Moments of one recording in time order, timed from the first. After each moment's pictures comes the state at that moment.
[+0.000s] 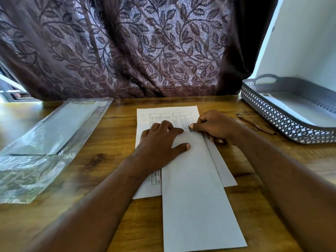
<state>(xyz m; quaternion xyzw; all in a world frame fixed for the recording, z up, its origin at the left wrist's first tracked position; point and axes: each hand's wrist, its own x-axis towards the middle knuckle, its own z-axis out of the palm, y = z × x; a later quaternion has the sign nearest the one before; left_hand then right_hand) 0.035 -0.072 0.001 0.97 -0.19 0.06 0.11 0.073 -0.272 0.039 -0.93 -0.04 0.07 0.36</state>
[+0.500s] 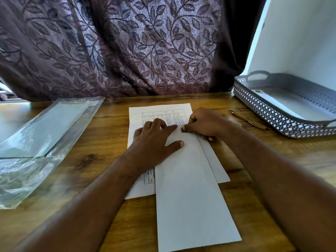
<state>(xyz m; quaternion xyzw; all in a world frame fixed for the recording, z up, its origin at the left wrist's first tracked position) 0.039 -0.074 -0.003 0.98 -0.18 0.05 0.09 0.083 -0.267 0.033 -0.96 -0.06 0.05 0.27</state>
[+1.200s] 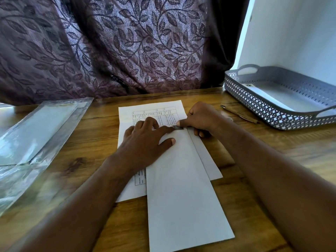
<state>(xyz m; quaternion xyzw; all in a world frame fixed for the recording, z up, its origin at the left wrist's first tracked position) 0.034 -0.078 0.005 0.98 -0.19 0.04 0.07 0.080 -0.275 0.031 -0.94 0.04 0.03 0.34</state>
